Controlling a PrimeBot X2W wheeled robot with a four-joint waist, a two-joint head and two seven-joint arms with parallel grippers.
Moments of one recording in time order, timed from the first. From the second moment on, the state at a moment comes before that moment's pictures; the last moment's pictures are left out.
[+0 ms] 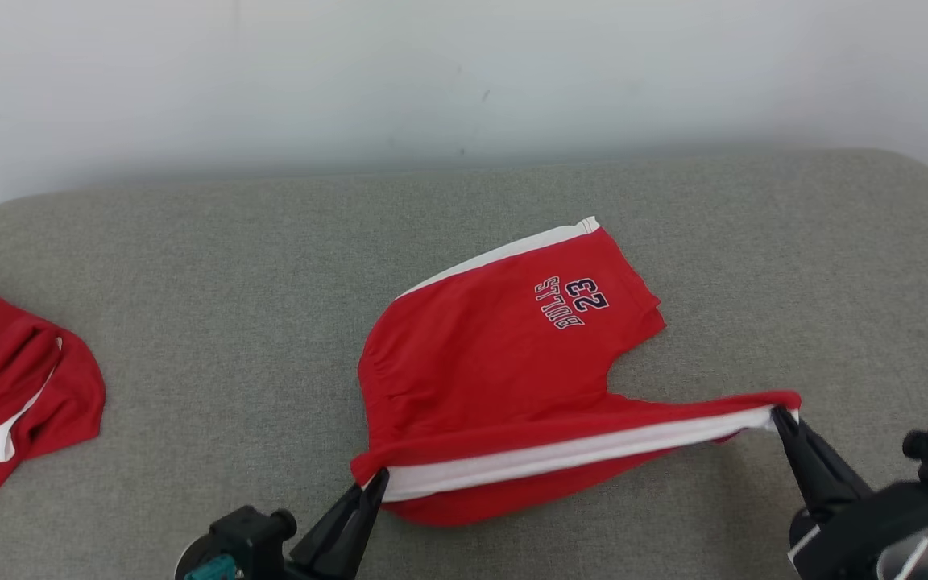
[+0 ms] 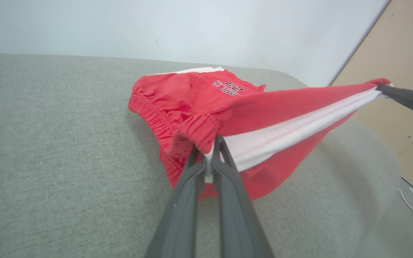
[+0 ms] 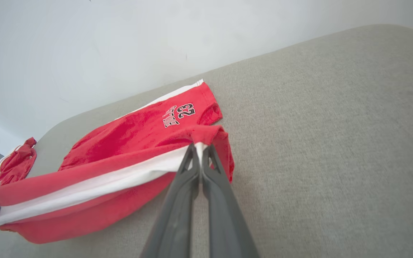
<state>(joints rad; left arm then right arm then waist) -0.21 0.39 -0.69 0.22 -0.71 -0.06 -0.26 0.05 -0.26 0.03 -0.05 0.62 0.13 0.21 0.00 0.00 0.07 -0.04</state>
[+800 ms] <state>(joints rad) -0.77 0.17 -0.70 0.68 -0.72 -0.12 -0.26 -0.84 -0.33 0.28 0.72 0.57 0.13 0.14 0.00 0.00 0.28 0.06</state>
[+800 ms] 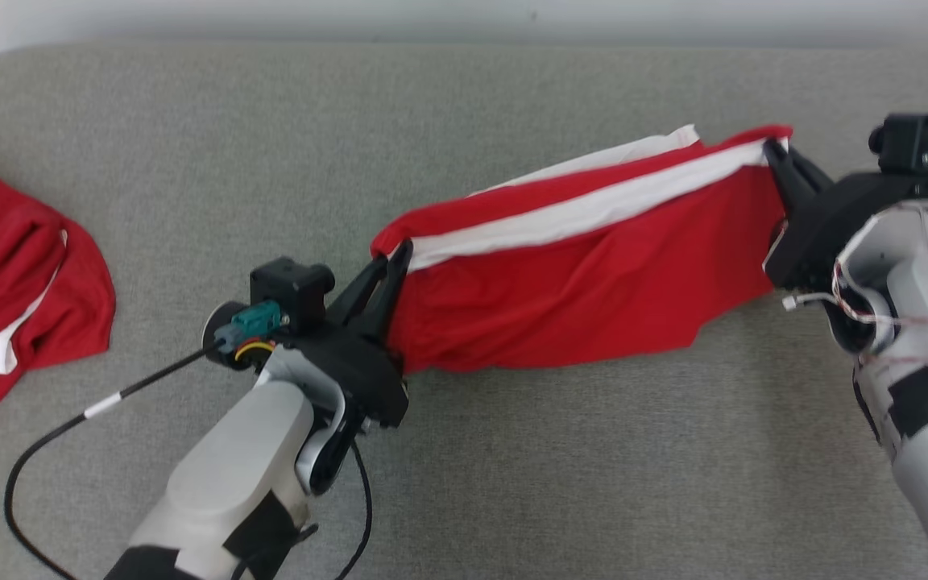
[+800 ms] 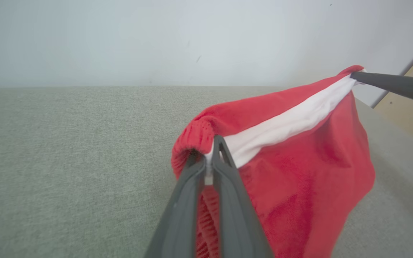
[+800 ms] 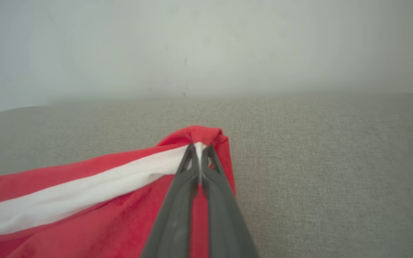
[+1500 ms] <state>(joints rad) -0.94 0.11 -0.73 0.79 -0.74 -0.13 -0.26 -1.12 -0.31 0.43 1.07 0.59 0.13 -0.04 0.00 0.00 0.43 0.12</state>
